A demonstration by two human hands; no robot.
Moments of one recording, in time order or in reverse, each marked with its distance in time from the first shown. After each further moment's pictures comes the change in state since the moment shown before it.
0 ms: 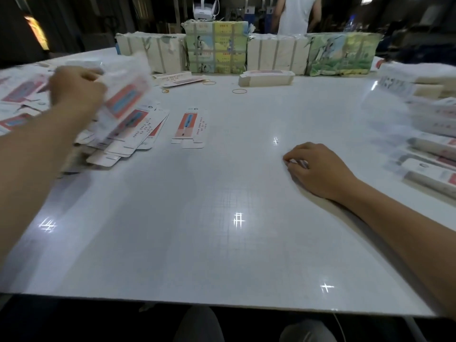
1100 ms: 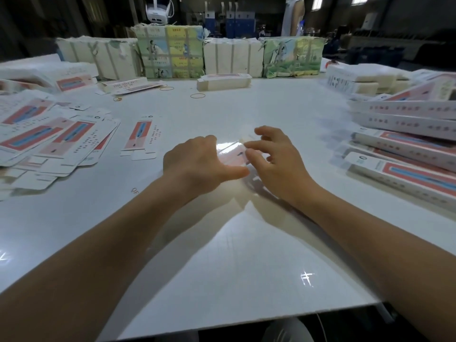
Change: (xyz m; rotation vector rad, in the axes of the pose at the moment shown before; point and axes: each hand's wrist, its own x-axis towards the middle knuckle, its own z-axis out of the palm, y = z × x) left_hand -0.189 0.110 0.119 0.393 -0.509 0.652; right_hand -0.018 -0.023 -0.021 0.364 0.218 0.138
